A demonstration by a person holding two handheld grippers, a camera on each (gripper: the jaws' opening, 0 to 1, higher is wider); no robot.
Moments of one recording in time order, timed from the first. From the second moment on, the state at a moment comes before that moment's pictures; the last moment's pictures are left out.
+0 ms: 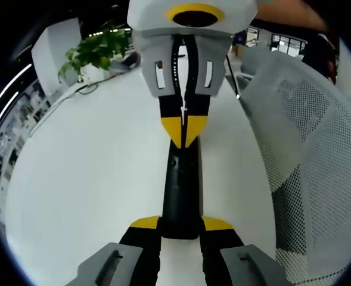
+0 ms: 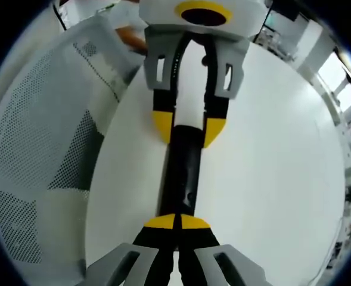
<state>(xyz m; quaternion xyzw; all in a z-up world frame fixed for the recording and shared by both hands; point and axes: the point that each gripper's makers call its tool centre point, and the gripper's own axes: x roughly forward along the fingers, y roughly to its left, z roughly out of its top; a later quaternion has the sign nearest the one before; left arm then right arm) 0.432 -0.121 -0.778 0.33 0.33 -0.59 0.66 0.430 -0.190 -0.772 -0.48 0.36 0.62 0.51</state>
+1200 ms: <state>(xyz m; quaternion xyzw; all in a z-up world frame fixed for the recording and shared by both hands) 0.432 -0.120 -0.779 0.33 0.33 -0.59 0.66 0.437 -0.180 -0.764 -0.44 0.36 0.62 0.53</state>
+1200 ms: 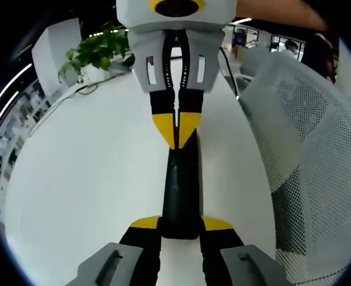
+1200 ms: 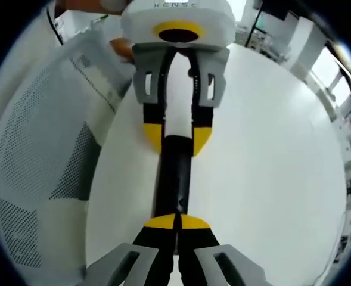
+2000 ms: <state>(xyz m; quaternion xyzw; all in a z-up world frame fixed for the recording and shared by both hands) 0.432 -0.121 -0.779 0.32 0.33 -0.59 0.66 0.438 -0.166 -0.769 -0.44 0.35 0.64 0.52</state>
